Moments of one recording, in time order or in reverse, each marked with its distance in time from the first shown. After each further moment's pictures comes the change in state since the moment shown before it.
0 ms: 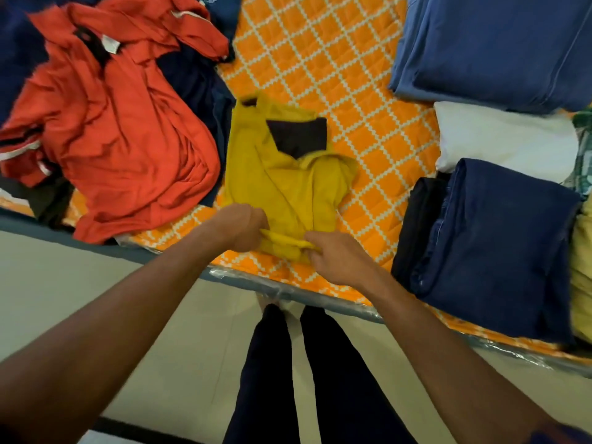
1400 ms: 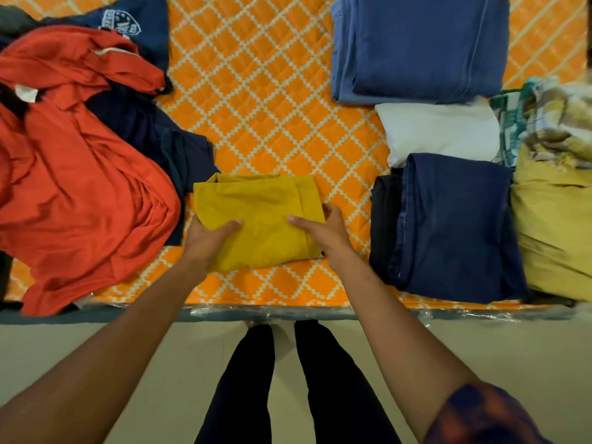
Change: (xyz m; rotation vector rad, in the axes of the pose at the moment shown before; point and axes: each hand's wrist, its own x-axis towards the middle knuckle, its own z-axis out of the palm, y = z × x) left_hand 0.033 -0.014 0.019 -1.653 0.396 -0.311; right_hand 0.040 0.014 -0.019 1.177 0.529 0.742
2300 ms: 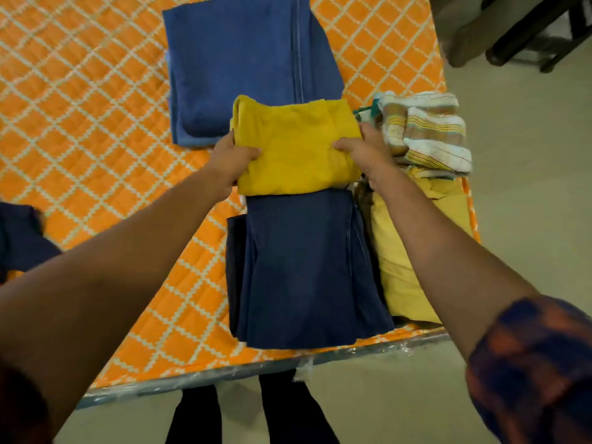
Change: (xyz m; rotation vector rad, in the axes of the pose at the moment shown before) left_hand 0.016 0.151 0.375 0.174 -0.334 0.236; right_hand 0.111 -0.153 -0.357 -0.103 0.160 -0.417
